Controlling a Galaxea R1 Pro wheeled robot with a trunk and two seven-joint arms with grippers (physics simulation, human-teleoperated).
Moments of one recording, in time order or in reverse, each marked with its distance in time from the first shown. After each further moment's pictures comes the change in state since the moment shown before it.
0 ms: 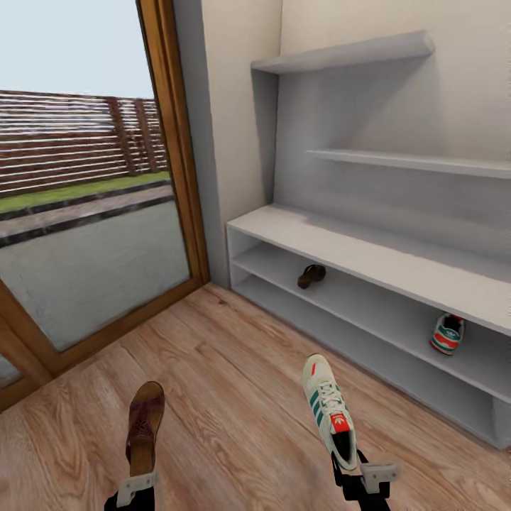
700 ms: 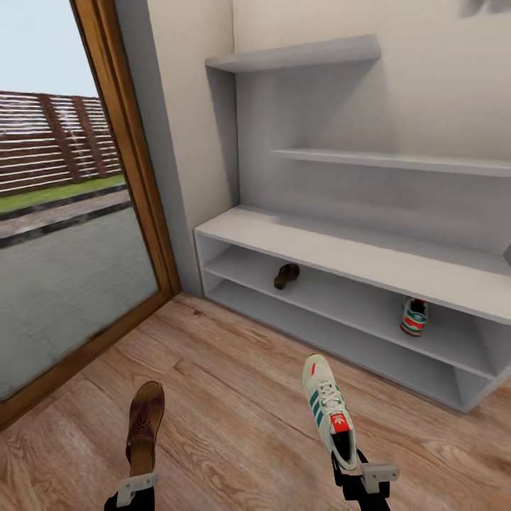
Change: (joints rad) left arm 0.000 0.000 0.000 0.001 0.000 0.000 0.000; right arm 0.000 0.000 0.001 -0.001 0.000 0.000 0.000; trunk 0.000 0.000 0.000
